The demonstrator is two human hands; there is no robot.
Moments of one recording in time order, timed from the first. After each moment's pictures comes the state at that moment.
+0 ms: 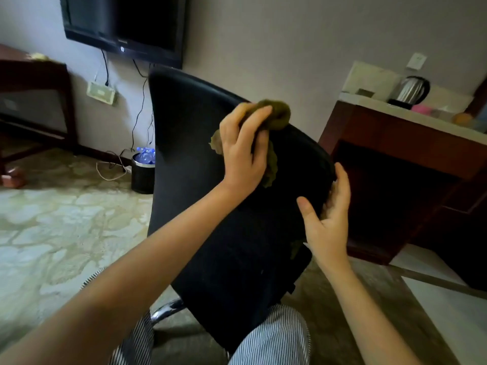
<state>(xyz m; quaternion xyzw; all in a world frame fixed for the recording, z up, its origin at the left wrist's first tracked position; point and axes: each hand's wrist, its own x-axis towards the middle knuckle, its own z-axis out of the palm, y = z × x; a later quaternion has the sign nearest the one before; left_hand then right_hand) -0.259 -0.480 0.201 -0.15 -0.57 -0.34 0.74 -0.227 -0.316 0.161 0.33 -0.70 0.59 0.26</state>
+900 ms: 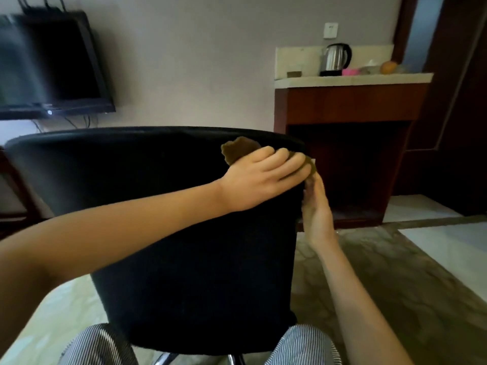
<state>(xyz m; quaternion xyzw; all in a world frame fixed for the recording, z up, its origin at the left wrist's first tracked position) -0.309 -0.340 0.218 -0.46 -0.63 0.27 0.56 -0.306 -0.183 0.141 0.25 -0.55 0.78 0.16</state>
